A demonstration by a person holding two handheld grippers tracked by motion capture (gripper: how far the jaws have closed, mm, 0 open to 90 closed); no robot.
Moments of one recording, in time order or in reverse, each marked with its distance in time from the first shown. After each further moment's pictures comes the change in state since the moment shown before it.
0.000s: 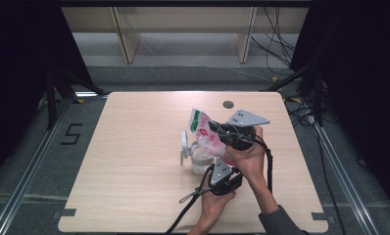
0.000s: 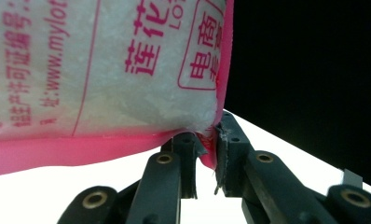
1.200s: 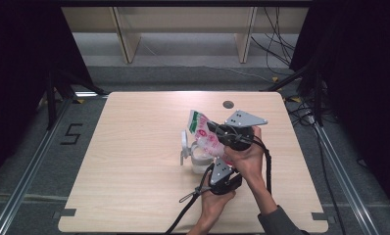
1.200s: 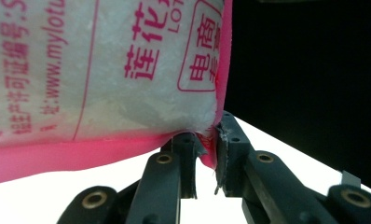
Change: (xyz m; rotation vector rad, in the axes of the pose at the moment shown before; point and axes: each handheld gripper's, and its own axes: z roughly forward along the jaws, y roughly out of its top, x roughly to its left) left arm 0.001 0.001 0.000 -0.006 -0.005 -0.004; right arm 0.004 -0.001 0.003 0.003 0.006 0.009
